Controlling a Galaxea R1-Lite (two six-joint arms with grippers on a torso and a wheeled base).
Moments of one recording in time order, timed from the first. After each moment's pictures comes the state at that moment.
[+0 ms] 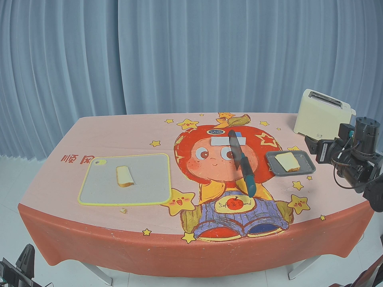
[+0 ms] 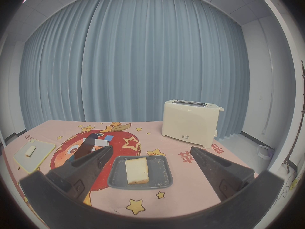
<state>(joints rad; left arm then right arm) 0.02 0.02 -0.02 0.00 -0.02 0.02 0.28 1.61 -0.58 -0.77 -0.40 0.09</state>
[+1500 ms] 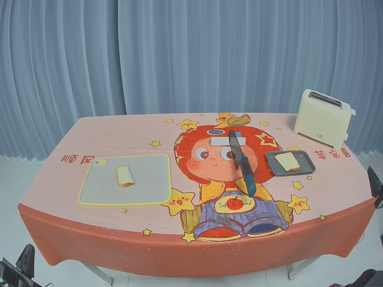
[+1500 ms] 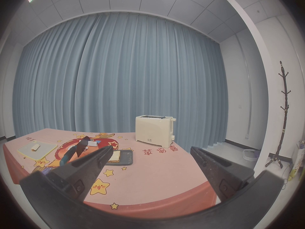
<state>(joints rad) 0.02 0.02 -0.02 0.00 -0.02 0.02 0.17 0.82 -0.15 -0.63 -0.43 0.01</state>
